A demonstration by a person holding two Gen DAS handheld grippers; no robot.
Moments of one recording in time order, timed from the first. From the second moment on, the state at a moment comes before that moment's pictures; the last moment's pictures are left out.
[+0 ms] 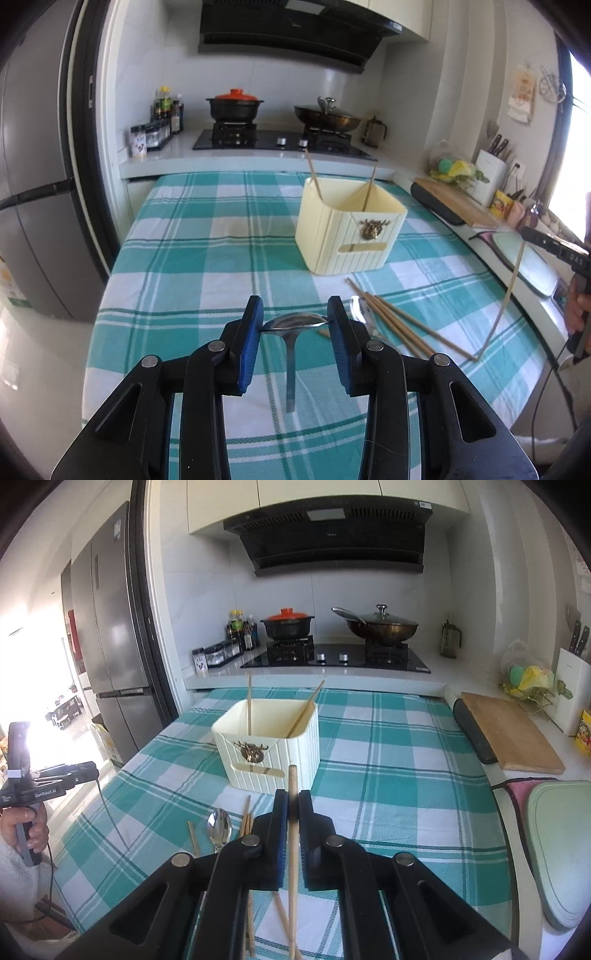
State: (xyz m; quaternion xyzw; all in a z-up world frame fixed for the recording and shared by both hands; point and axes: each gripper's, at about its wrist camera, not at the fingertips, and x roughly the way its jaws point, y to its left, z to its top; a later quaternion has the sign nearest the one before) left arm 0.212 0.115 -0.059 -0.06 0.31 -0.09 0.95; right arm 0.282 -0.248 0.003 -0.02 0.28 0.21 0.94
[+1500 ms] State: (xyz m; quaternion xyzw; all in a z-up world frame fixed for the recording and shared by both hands) left arm 0.371 0.087 0.090 -0.11 0.18 -0.14 0.97; right arm 0.405 -0.177 0.122 -0.03 0.10 0.20 0.97
